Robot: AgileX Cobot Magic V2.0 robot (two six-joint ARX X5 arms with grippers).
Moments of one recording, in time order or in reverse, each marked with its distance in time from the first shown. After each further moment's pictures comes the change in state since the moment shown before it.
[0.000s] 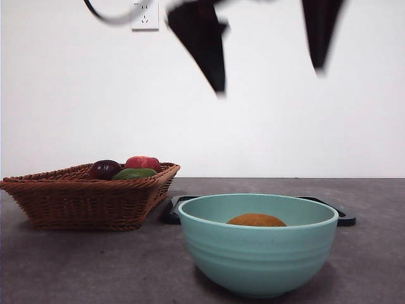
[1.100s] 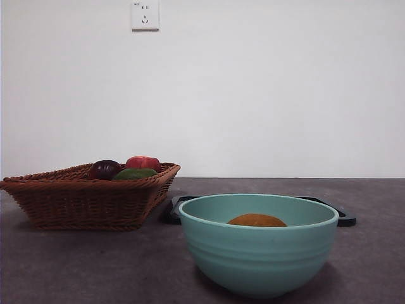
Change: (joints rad) left arm -0.014 -0.956 -0.559 0.187 -0.100 0.016; right arm 0.000 0.000 0.000 0.013 0.026 -0.001
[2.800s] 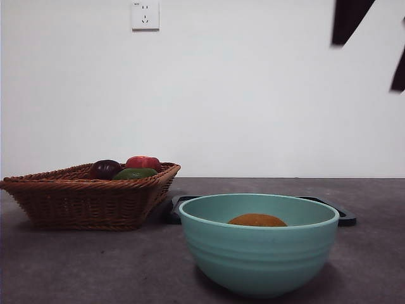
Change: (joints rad) left arm 0.000 -0.523 -0.386 0.173 0.000 -0.071; right arm 0.250 0.813 0.000 0.089 0.106 -0.049
